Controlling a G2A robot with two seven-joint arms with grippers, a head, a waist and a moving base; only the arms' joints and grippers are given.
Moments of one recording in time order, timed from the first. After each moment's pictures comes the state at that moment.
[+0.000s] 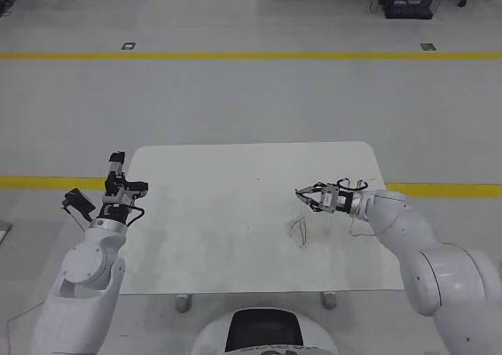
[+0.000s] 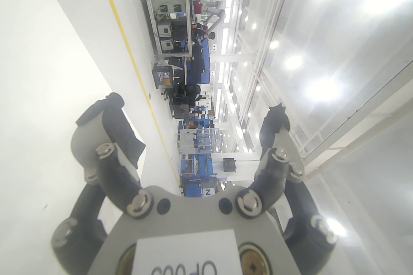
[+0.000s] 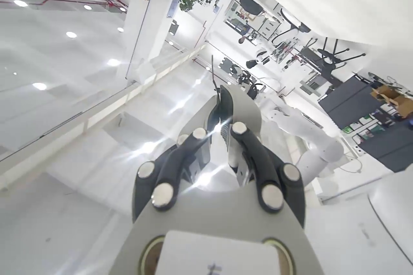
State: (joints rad) left arm 1.73 -1.15 -1.60 -1.80 -0.42 0.00 0.00; right arm -0.66 -1.42 1.35 0.00 0.36 0.34 1.39
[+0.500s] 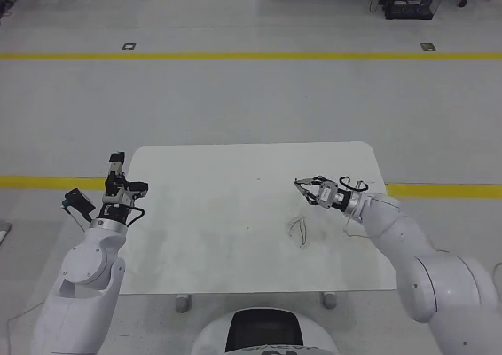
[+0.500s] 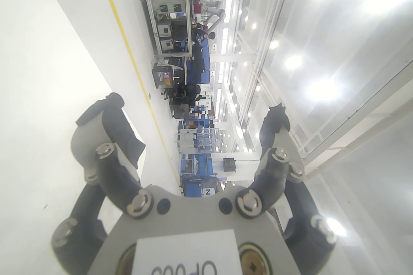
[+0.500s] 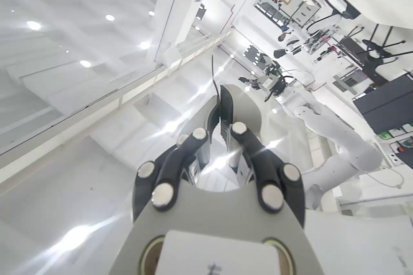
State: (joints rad) left arm 1.73 -1.15 -1.60 -1.80 -0.42 0.00 0.00; right arm -0.72 -1.44 1.41 -0.06 0.54 0.34 1.39
